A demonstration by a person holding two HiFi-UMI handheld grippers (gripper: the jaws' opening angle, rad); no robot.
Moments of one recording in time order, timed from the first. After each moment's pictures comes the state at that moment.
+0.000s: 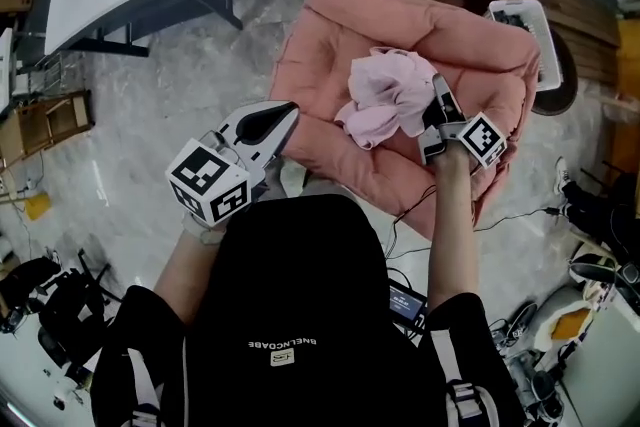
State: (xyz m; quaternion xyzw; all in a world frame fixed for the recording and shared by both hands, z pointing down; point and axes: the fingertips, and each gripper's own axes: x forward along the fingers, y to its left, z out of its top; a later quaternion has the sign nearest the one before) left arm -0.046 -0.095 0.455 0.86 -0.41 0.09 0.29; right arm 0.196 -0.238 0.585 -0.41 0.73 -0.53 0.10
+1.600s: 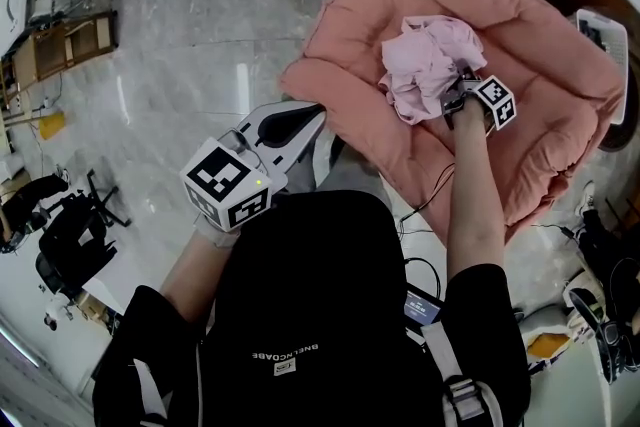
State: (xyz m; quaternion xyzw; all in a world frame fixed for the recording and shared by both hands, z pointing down) left arm -0.079 -0.065 0.567 0.80 -0.45 0.12 0.39; right arm 0.179 -0.257 0.904 -0.50 0.58 -0.64 -0.06
